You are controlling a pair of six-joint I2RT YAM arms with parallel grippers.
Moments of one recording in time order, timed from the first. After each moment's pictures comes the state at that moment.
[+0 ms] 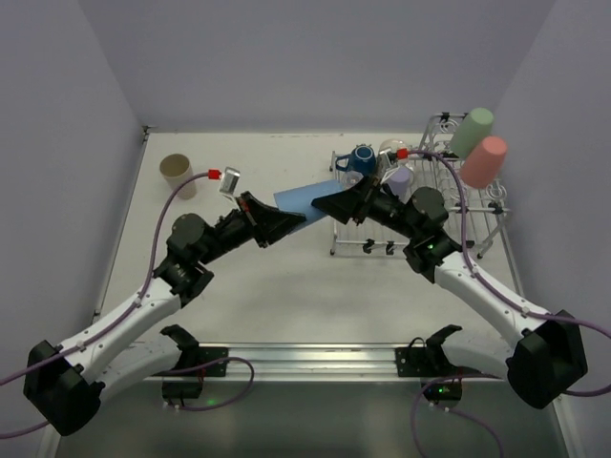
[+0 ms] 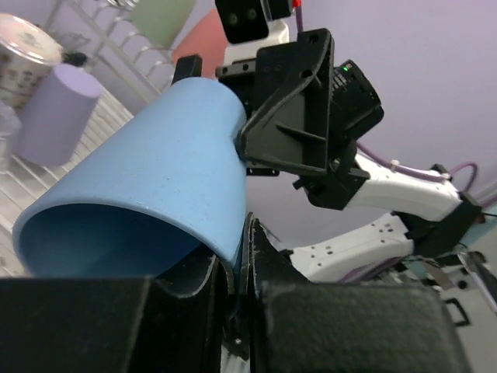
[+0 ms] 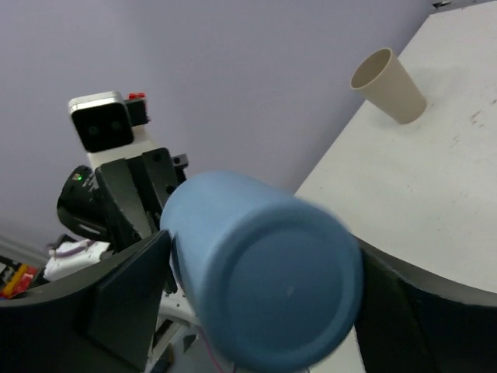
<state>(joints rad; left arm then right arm) -0.62 0.94 0.63 0.57 0.46 -0.89 0.52 1.12 0.78 0.50 -0.54 0.98</state>
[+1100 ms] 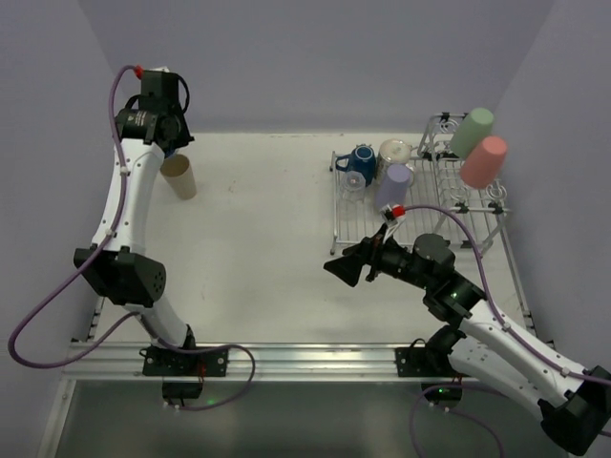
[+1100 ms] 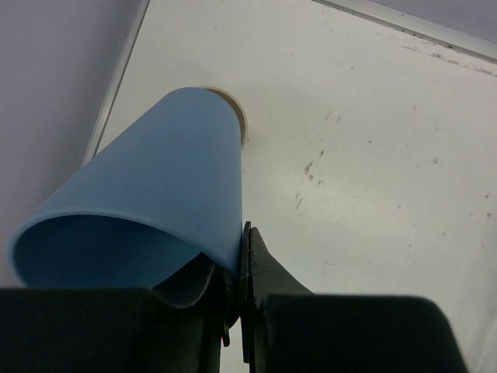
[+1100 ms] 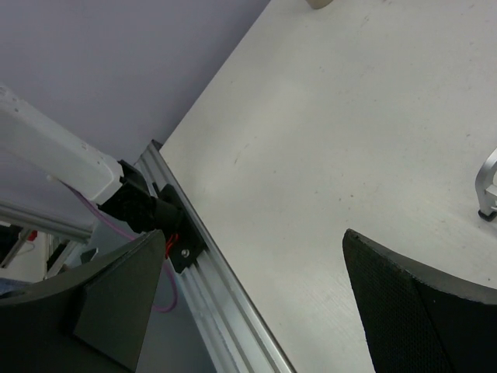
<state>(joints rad) -0.09 1.69 1.99 -1.03 -0.32 -0.29 0.68 0.73 0.54 0.04 -0.35 0.62</state>
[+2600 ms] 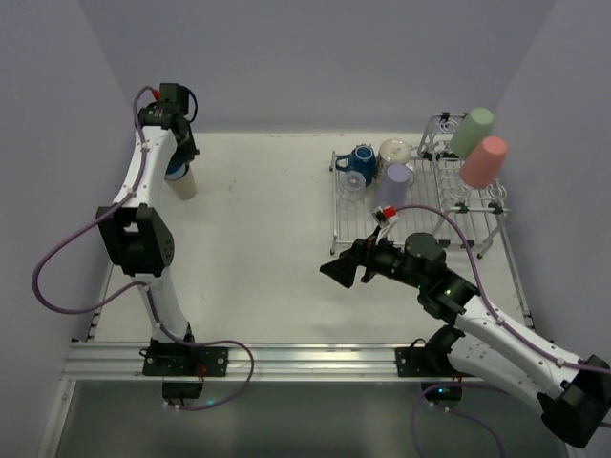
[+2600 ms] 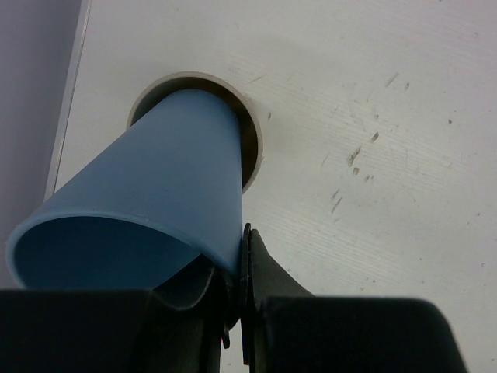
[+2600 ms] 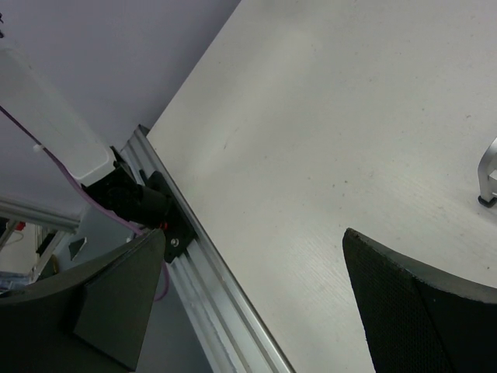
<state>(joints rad) -0.01 1.98 2.02 -1.04 -0.27 -0.28 0.72 0.78 0.53 0.03 -0.33 0.60</state>
